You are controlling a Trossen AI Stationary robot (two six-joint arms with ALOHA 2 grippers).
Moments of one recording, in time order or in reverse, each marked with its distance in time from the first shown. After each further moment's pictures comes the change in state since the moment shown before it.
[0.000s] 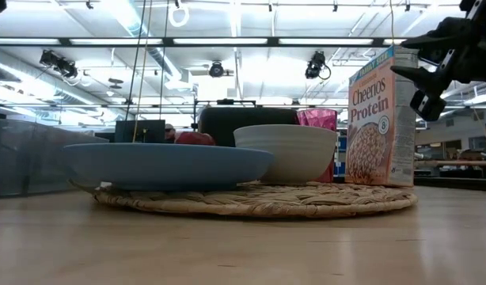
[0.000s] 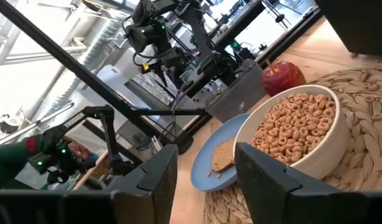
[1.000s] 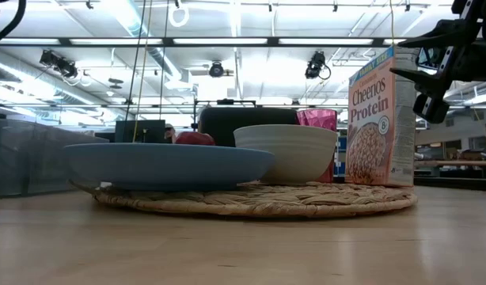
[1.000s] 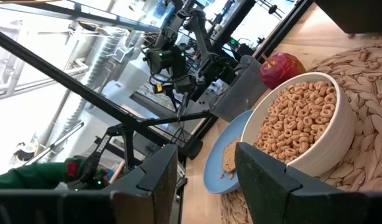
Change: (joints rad) left arm -0.001 -0.250 -0.449 0.511 0.170 0.041; right arm 0.000 0.004 0.000 0.008 0.028 0.147
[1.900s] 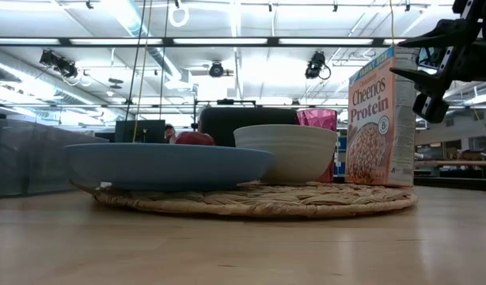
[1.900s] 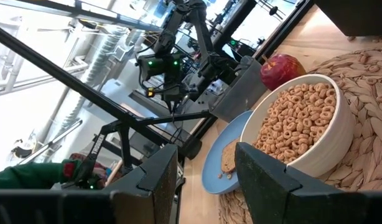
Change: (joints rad) left arm -0.199 0.087 -0.007 0.231 -0.030 -0.037; right arm 0.000 0.000 0.000 0.000 -0.001 -0.019
